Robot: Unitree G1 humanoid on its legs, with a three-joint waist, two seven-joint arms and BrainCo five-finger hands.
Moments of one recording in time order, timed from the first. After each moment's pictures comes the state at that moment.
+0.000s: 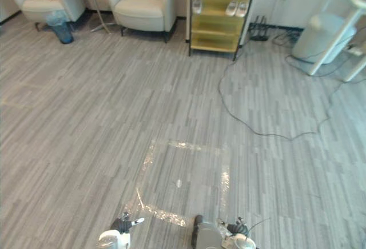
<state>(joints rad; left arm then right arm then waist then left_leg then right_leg) 0.02 -0.04 0.20 1.00 0.00 -0.08 0.06 0.04 -0.04 -0.31 0.99 0.13 -0.06 -0.13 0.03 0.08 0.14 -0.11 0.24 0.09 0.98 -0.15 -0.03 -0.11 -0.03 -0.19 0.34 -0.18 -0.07</state>
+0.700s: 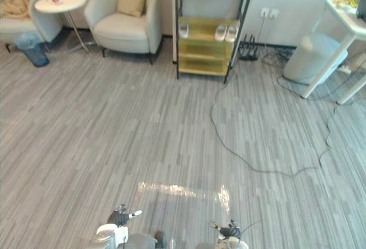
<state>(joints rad) 0.02 0.02 0.10 1.00 0.00 -0.08 0.05 0.06 -0.01 -0.30 0.99 0.11 -0.06 -0.12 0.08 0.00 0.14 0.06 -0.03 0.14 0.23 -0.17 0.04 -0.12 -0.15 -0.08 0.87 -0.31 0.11</state>
